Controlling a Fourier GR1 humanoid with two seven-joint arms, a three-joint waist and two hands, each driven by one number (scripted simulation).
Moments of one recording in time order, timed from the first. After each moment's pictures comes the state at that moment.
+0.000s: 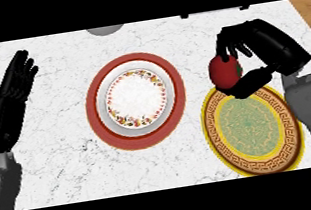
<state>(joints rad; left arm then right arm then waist) -0.26 0.33 0.06 -1.61 0.10 -0.03 0.11 -0.56 -0.37 0.15 -1.48 0.48 0.23 -0.06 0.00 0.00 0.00</state>
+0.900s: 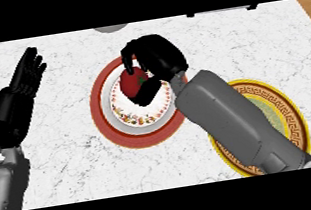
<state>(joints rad) -0.28 0.29 0.05 -1.59 0.06 -0.05 0.10 -0.92 -0.01 0.39 -1.01 0.55 -0.02 0.16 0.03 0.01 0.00</state>
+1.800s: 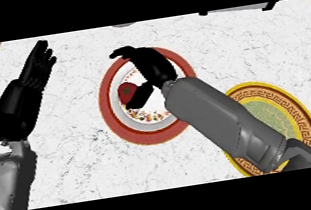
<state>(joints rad) -0.33 0.26 0.03 -1.59 0.05 -0.08 0.12 -1.04 0.00 0.62 -0.65 0.09 -0.27 0.05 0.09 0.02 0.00</state>
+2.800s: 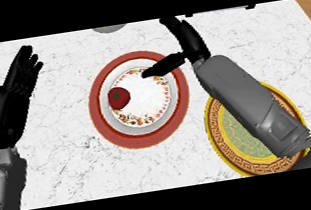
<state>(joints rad) -0.29 0.27 0.08 -1.63 0.05 -0.07 0.14 -1.03 -0.09 0.32 -0.54 -0.28 -0.20 -0.29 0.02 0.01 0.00</state>
